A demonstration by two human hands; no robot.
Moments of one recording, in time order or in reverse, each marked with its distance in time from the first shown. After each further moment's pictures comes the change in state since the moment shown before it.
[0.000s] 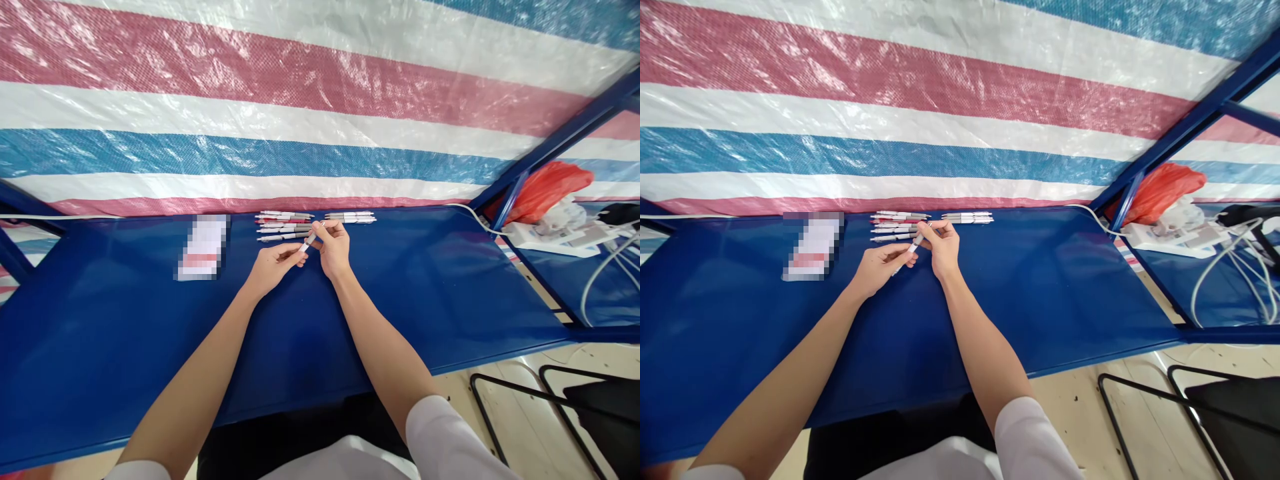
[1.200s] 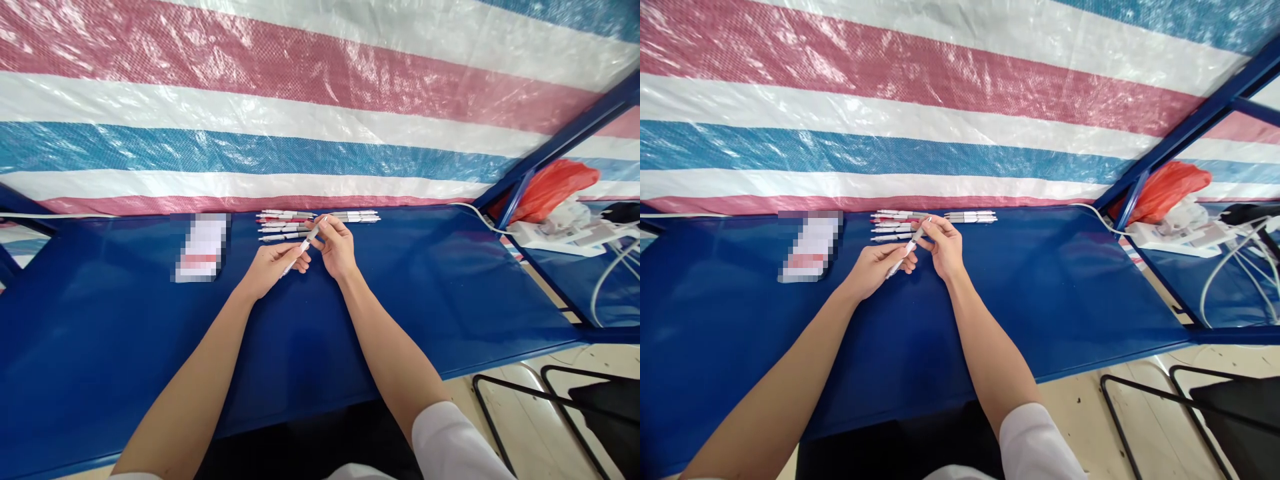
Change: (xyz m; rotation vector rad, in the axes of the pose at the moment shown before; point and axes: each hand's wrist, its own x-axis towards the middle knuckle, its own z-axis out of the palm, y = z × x) left_hand 0.001 0.000 -0.008 -0.214 -0.089 -0.038; right_hand 0.000 -0.005 -0.001 0.038 -0.101 0.084
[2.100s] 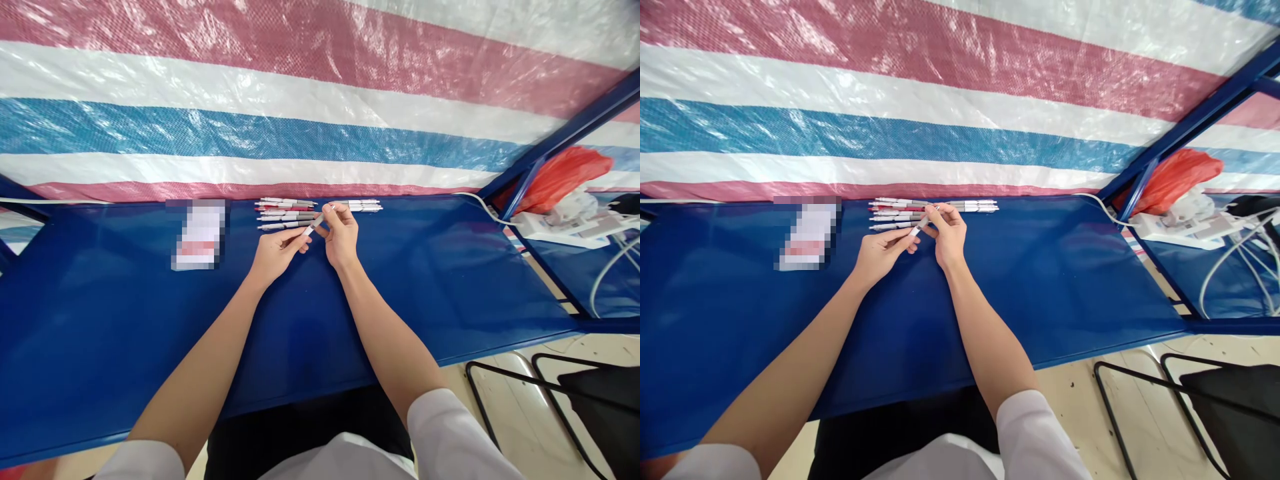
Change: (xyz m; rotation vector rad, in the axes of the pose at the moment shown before) left_hand 0.007 -0.005 0.013 0.311 0.184 0.183; right_hand 0.004 0.004 -0.002 -0.100 0.159 -0.128
